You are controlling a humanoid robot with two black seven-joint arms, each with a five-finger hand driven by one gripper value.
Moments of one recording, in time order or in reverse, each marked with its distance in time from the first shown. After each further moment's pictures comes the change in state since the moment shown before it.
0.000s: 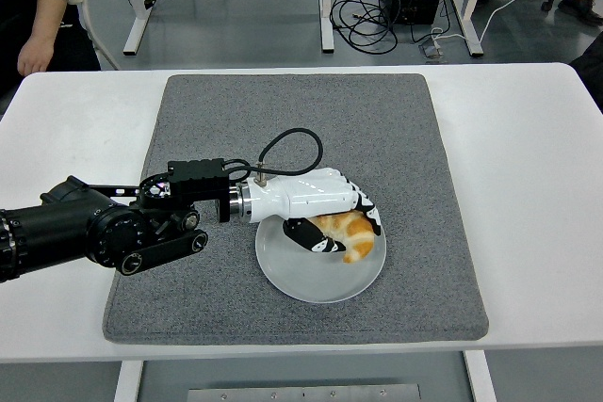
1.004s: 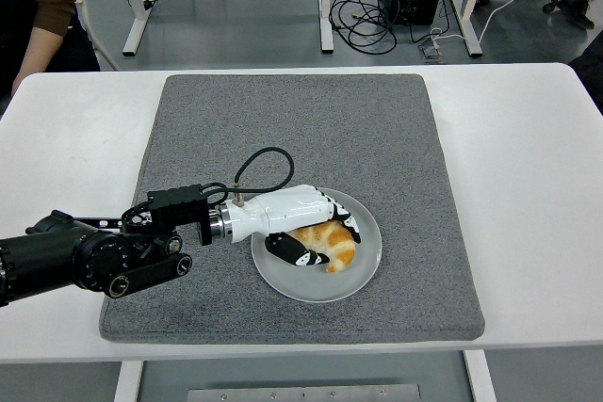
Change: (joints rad) left arm 0.097 0.038 -0.012 0.009 -0.057 0.018 0.000; right arm 0.000 0.000 0.000 0.001 0.000 -0.001 0.000
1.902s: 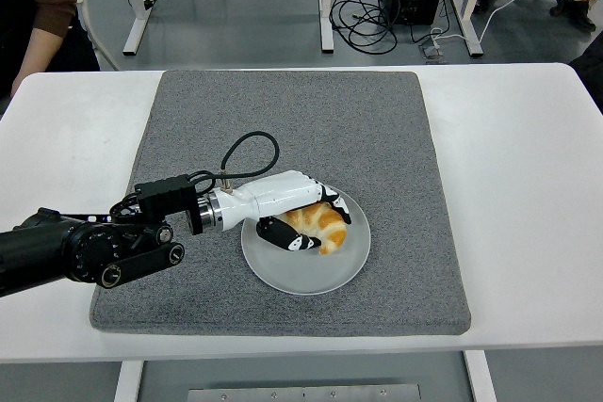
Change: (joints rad) left arm -0.009 0.027 -0.018 0.000 -0.064 -0.002 0.000; right arm 0.004 0.000 0.001 0.006 0.000 0.001 0.000
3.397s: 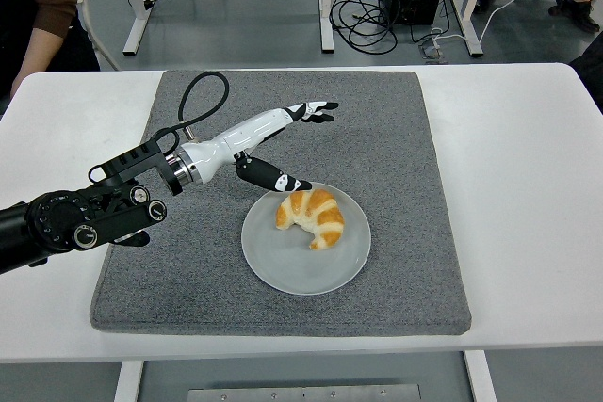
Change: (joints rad) left arm -0.017 0.092 -0.147 -0.052 -0.332 -0.065 0.000; right arm 0.005 0.000 0.000 0.003 0.000 0.000 0.000
